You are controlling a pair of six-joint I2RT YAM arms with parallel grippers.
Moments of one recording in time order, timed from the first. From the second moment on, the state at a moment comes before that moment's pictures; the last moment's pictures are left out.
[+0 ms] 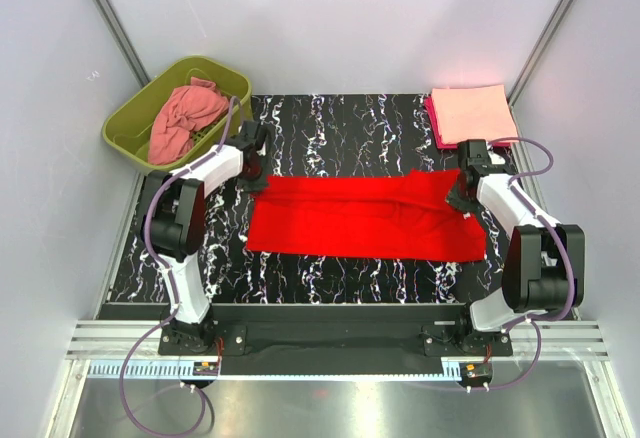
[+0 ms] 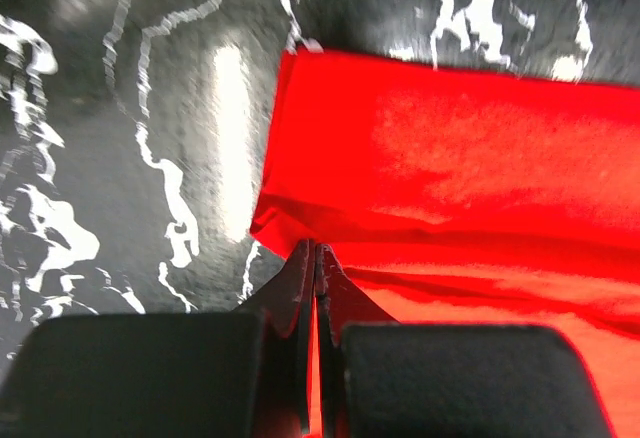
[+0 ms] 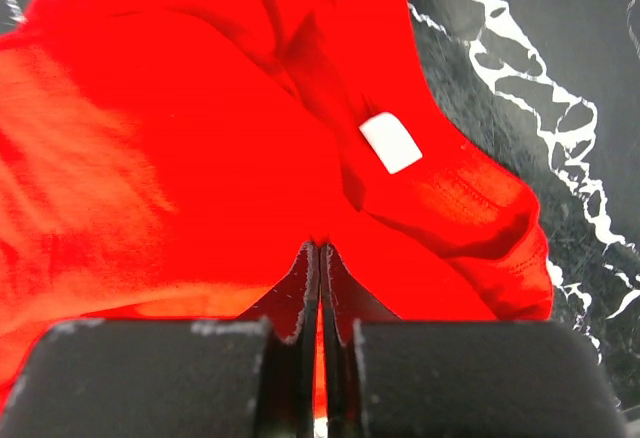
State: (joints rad) left arm -0.27 1.92 1.36 -0.64 -0.10 -0.31; right arm 0.02 1.51 1.01 -0.61 0.25 0.59
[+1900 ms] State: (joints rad) left arm -0.38 1.94 1.31 -0.41 0.28 -0.58; right arm 0.25 1.87 1.33 -0.61 -0.05 0.43
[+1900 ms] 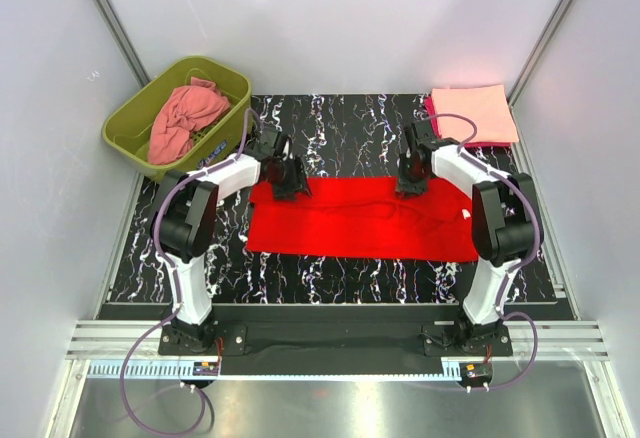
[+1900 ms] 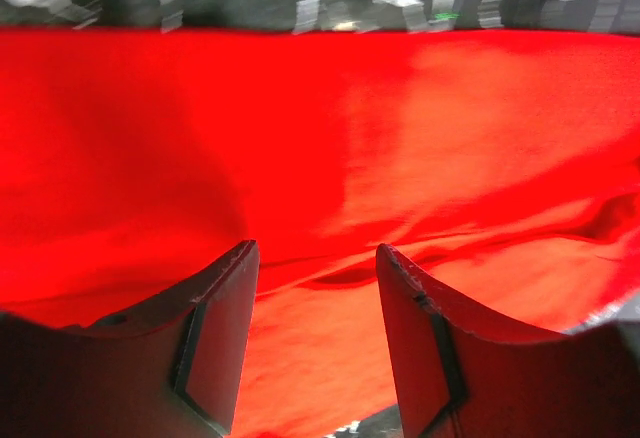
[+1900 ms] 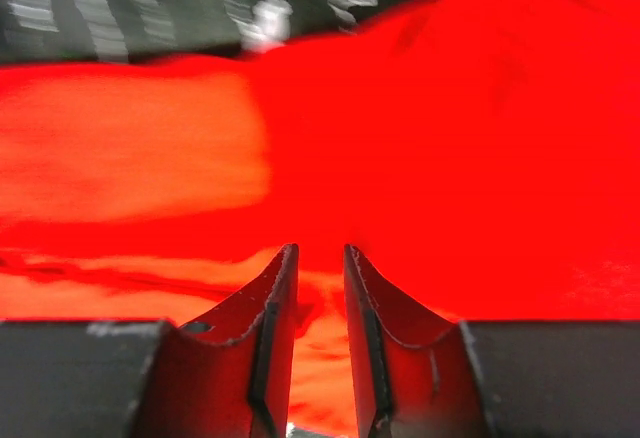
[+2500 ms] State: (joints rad) left arm -0.42 1.86 1.28 -0.32 0.31 -0.61; right arm 0.15 1.73 1.31 -0.76 0.07 0.54
